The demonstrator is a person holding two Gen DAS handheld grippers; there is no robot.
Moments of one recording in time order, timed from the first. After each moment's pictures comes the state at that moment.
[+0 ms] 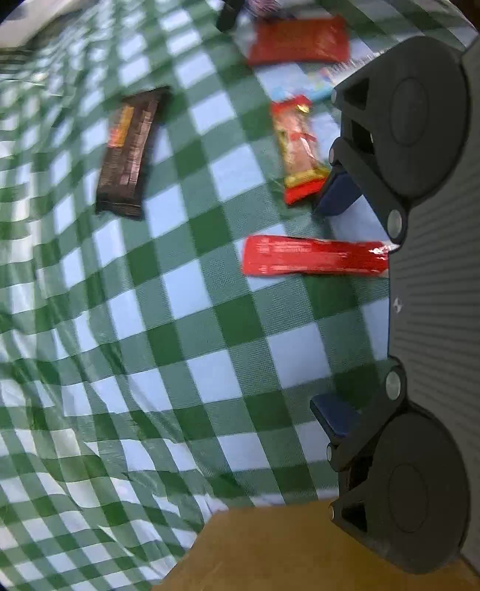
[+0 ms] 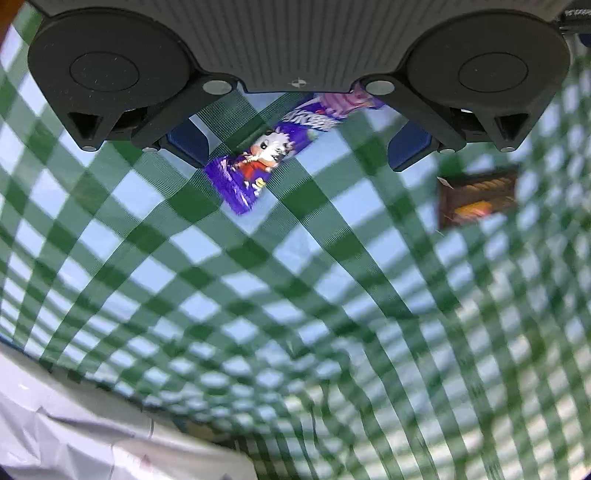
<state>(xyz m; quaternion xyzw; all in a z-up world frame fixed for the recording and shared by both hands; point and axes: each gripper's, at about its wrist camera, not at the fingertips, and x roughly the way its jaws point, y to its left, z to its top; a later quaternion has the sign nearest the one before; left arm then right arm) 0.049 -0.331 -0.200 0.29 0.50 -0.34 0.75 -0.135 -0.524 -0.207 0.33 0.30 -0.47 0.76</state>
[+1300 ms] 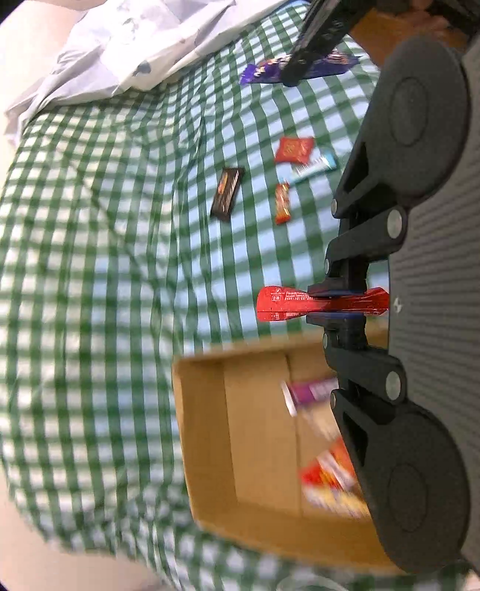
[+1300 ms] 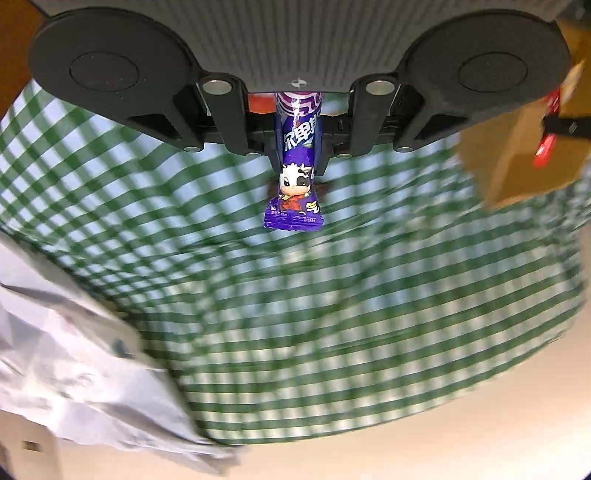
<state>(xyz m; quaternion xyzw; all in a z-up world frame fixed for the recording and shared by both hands) -0.050 -0.093 0.030 0.16 0.40 -0.33 0.84 -0.206 -0.307 -0.025 0.21 0.21 -0.31 0.90</state>
